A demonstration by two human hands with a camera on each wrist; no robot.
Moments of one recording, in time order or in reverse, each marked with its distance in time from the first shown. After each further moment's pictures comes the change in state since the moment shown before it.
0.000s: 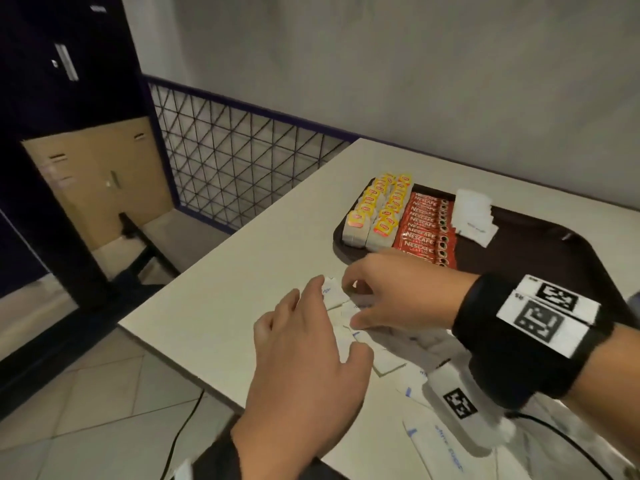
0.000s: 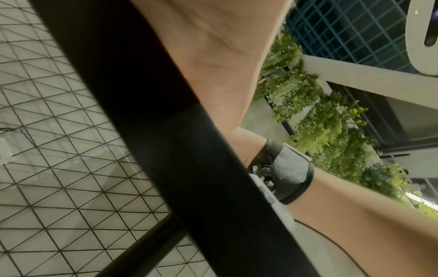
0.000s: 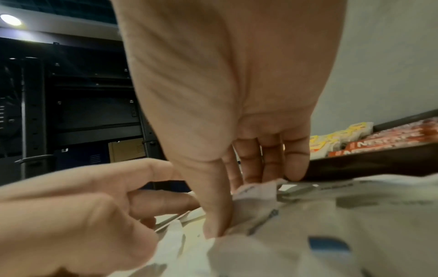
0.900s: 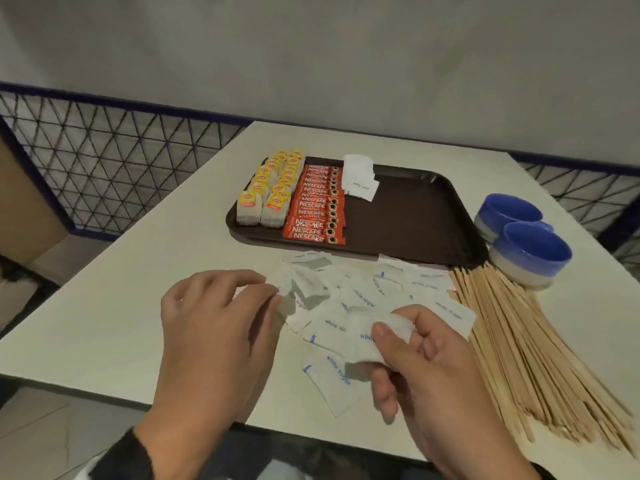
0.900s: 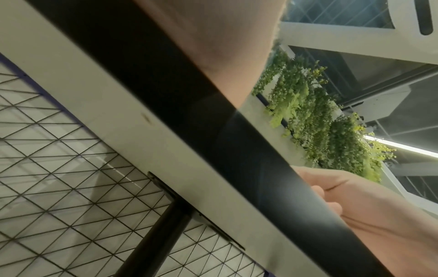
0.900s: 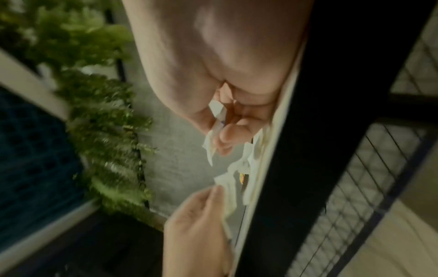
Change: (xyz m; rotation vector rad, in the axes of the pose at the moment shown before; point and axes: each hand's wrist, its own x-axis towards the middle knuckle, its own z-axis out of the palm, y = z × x) left_hand -0.008 0.003 0.008 0.212 0.258 0.513; right_hand -0.182 -0.029 0.096 1.773 0.800 0.500
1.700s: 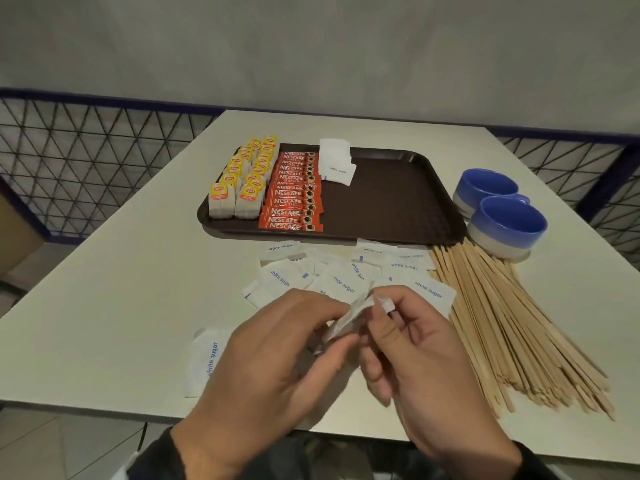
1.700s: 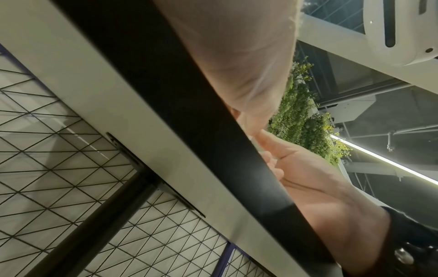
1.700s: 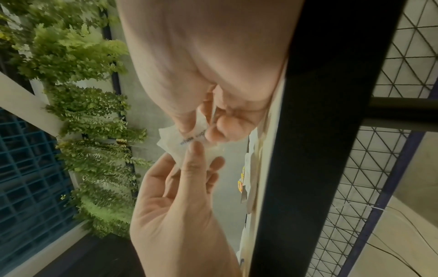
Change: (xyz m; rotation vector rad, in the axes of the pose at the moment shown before) left_hand -0.005 0.053 0.006 -0.678 -0.047 0.382; right_hand -0.007 0.001 -0.003 0.086 -0.012 -0.125
